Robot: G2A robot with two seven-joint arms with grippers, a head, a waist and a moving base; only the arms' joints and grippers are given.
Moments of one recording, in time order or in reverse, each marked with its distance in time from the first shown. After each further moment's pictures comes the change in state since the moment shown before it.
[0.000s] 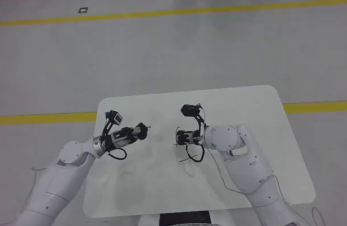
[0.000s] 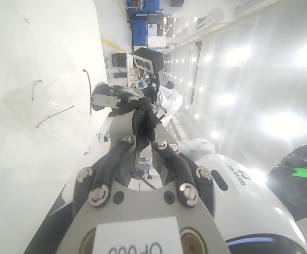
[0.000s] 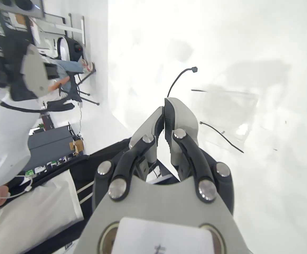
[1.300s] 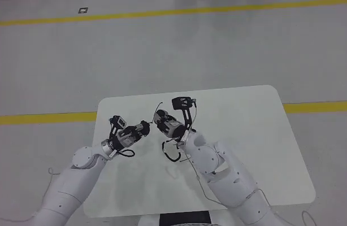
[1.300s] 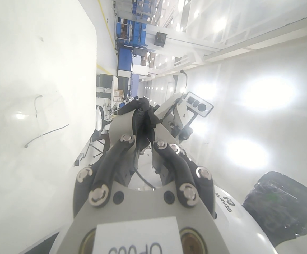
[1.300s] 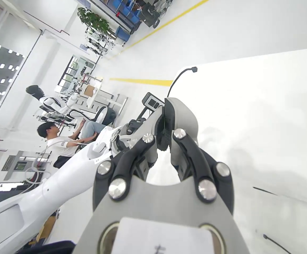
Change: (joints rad) left arm -0.022 -0.096 0.051 0.115 -0.066 -0.006 0.102; right arm -0.066 -0.026 -0.210 -0.034 0.010 -0.081 -0.766
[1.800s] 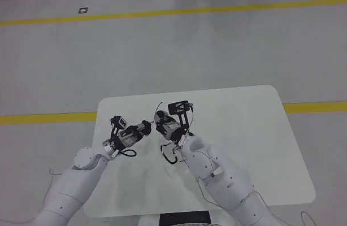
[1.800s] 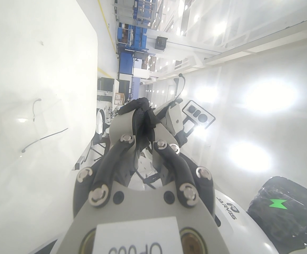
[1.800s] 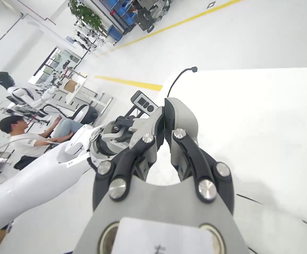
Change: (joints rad) left arm 0.019 -0.003 -0.003 -0.029 0.013 0.011 0.034; right arm -0.006 0.003 -0.043 0.038 -0.169 -0.005 -0.133
